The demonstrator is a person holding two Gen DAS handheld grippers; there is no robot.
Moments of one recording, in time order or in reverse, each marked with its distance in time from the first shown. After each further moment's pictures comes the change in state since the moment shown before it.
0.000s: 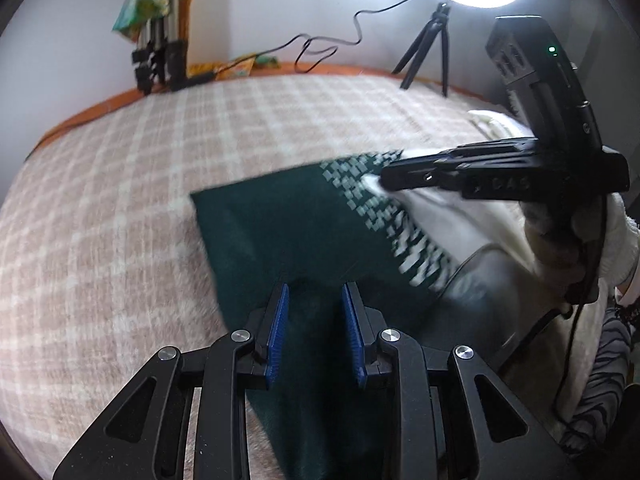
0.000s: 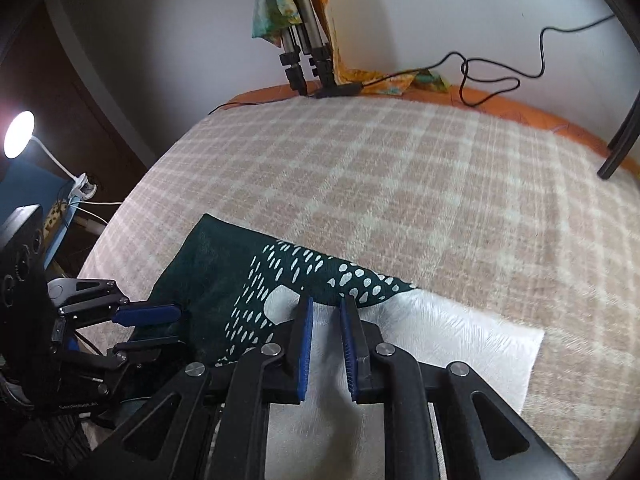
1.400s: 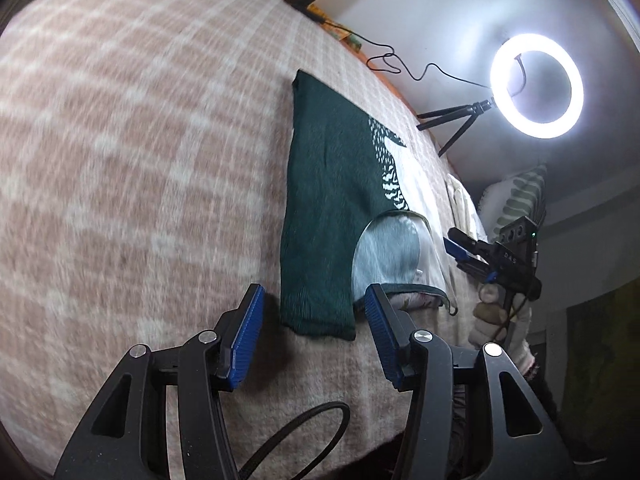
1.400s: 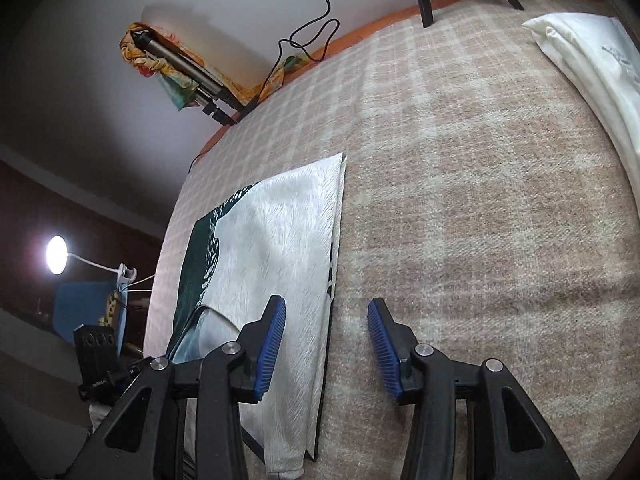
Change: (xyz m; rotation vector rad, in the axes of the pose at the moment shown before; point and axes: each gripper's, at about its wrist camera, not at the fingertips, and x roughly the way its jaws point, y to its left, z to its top) left arm -0.064 0.043 -0.109 -0.639 0.032 -0.312; right arm -0.093 -0.099 -0.107 0.479 -0.018 0.184
